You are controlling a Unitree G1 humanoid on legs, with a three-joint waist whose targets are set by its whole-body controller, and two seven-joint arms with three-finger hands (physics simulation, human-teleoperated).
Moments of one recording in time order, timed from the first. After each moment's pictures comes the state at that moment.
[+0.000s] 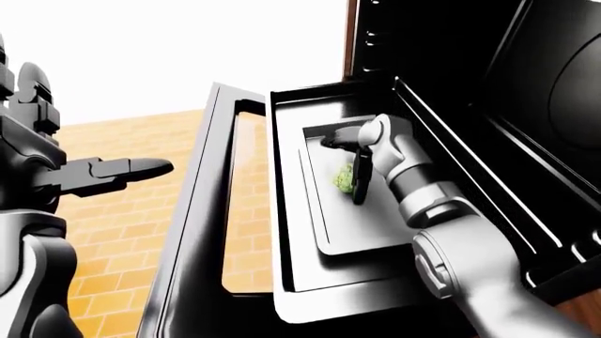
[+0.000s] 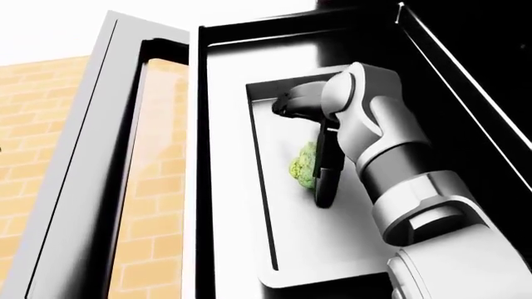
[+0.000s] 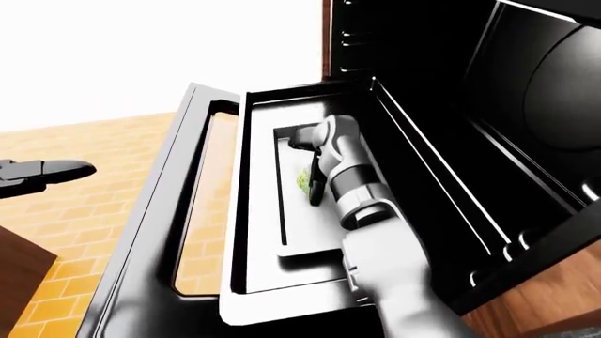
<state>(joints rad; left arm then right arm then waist) -0.36 0.44 0.51 -0.80 -0.24 0.82 0.07 -1.25 -0.15 0.08 1.12 -0.99 0.18 0.85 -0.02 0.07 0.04</state>
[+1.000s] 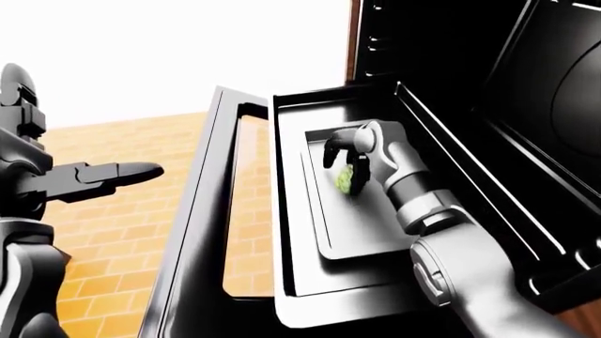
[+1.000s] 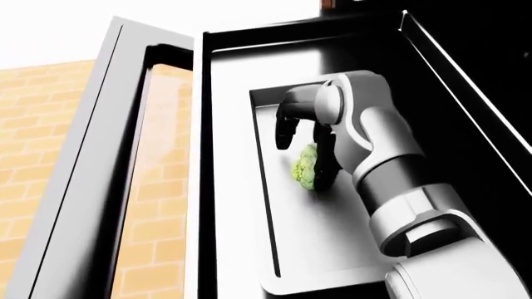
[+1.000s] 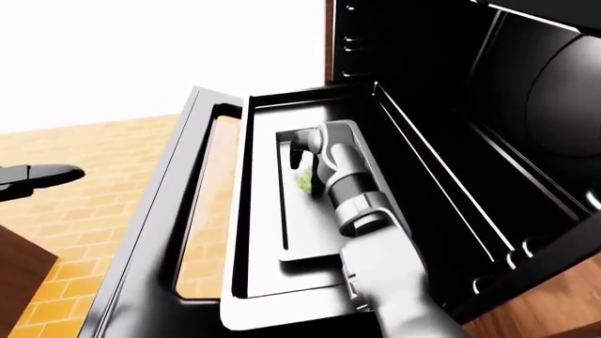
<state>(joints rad) -0.33 0.45 0.55 -0.81 -0.26 0.81 0.06 -1.19 -0.13 0.10 1.05 -1.15 0.11 0.77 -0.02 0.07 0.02</state>
